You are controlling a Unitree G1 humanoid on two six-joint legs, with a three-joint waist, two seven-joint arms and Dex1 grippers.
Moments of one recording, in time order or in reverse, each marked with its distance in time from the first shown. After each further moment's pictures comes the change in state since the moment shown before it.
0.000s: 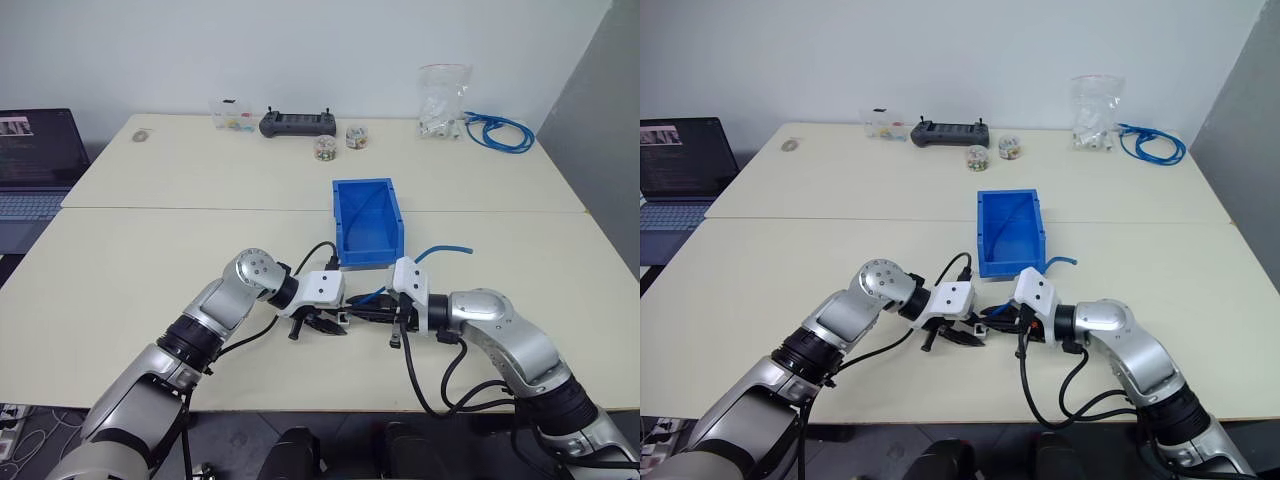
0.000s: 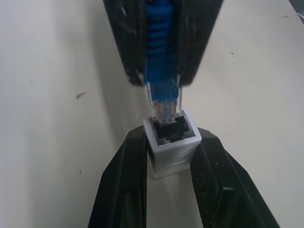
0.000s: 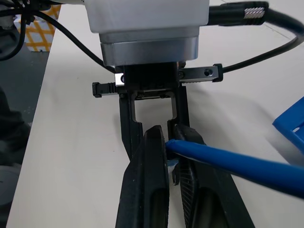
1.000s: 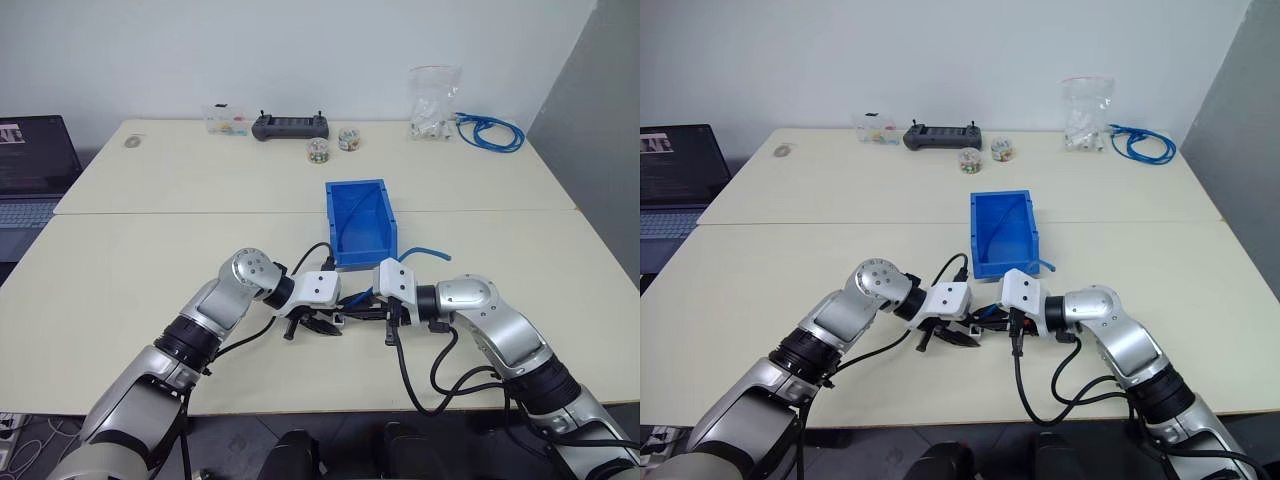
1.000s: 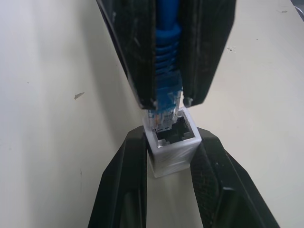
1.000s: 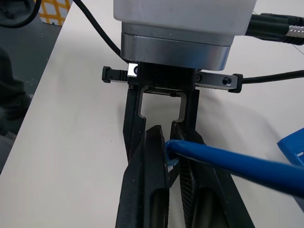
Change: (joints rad) left arm 0.009 0.001 0.026 0.009 0.030 -0.003 -0.029; right arm -0.103 0.009 0.059 0.122 -0.114 -0.128 0.123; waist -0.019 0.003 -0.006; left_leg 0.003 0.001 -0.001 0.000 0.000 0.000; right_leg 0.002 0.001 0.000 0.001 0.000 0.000
